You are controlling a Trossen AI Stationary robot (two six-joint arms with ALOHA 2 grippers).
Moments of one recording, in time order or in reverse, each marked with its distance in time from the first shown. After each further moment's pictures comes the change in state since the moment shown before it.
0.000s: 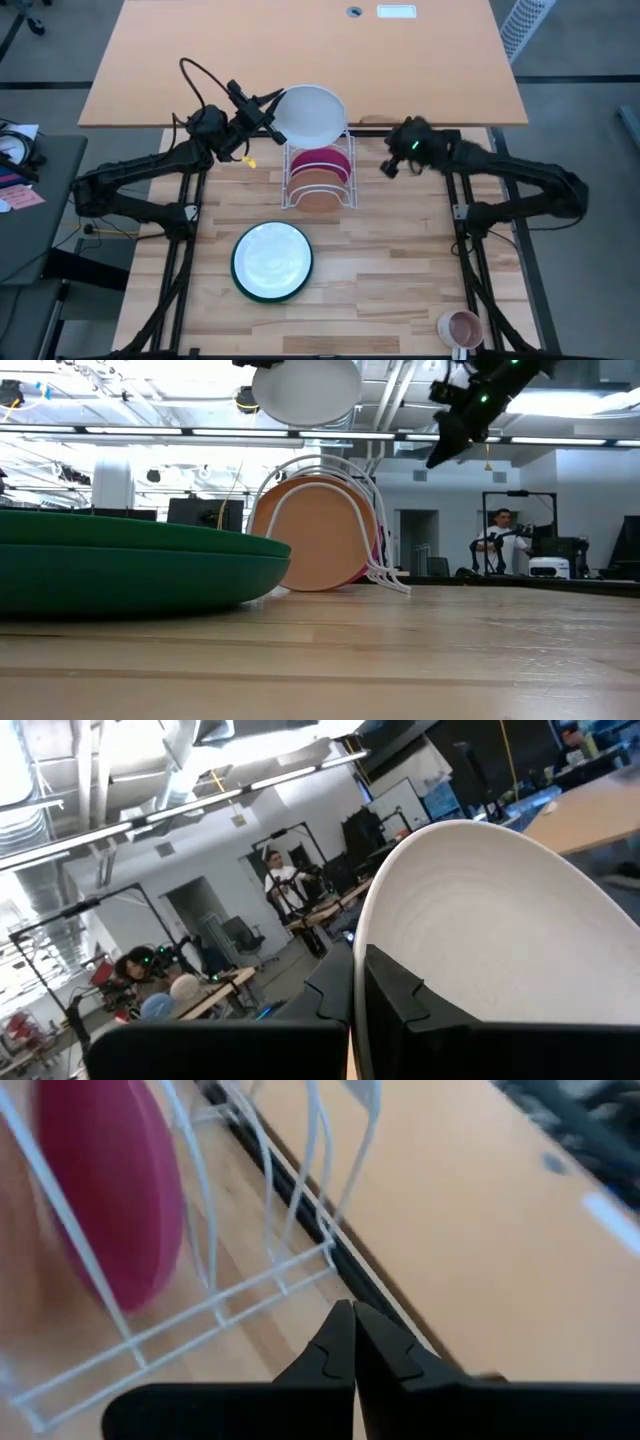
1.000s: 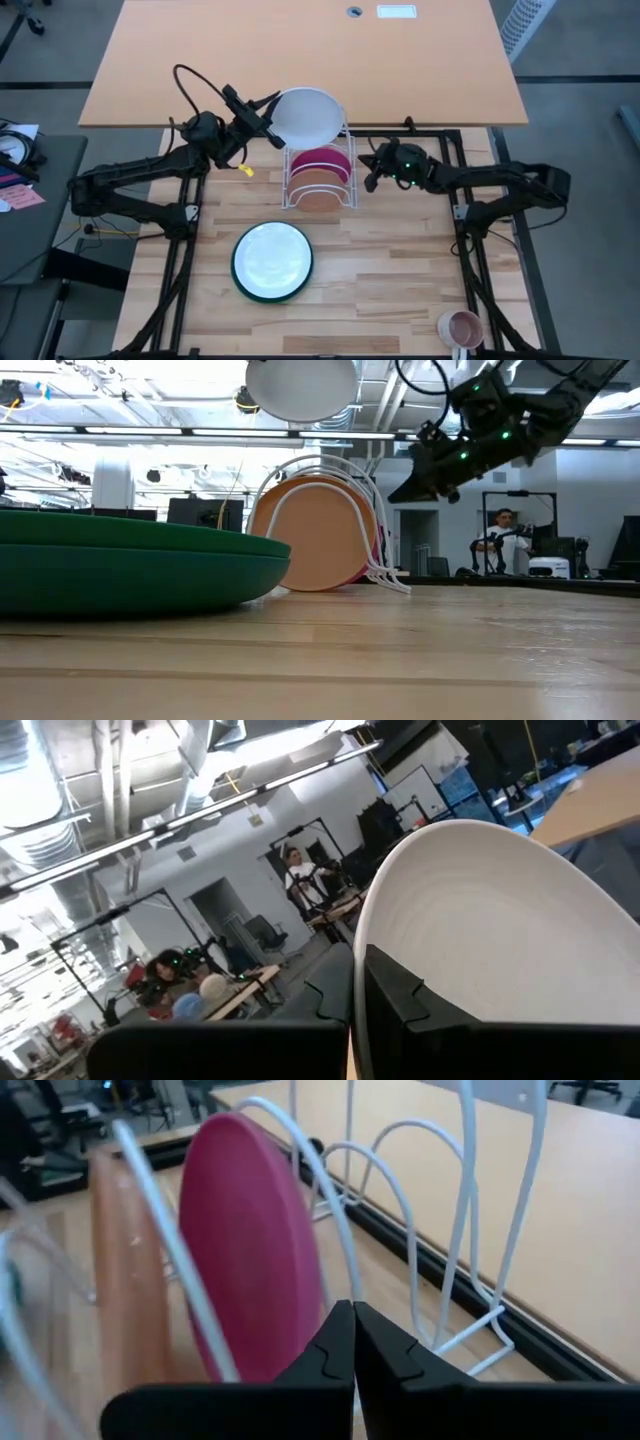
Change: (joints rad) left arm -0.073 -0.034 0.000 -0.022 -0.116 0.095; right arm 0.093 0.259 -0.401 0.907 -0.061 0.230
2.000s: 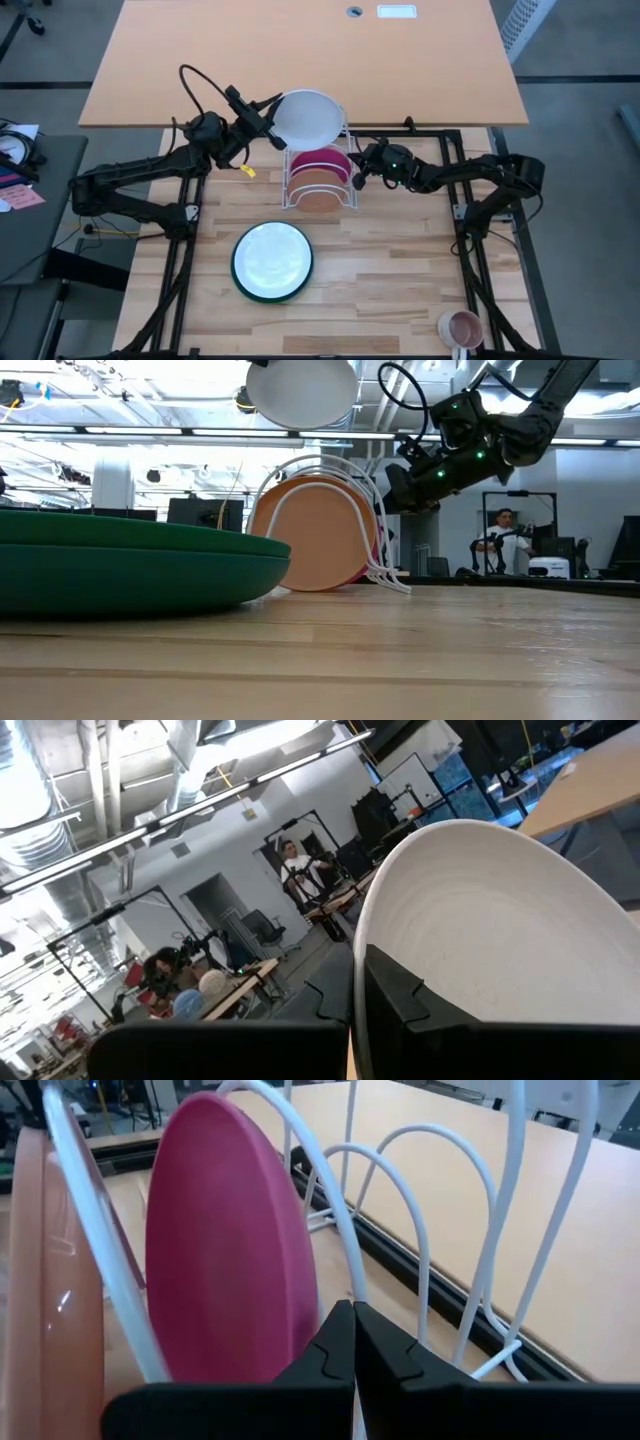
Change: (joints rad) left arm 0.001 0.011 0.000 -0.023 0.001 0.013; right arm 0.001 0.187 0.053 0.168 0.004 -0.083
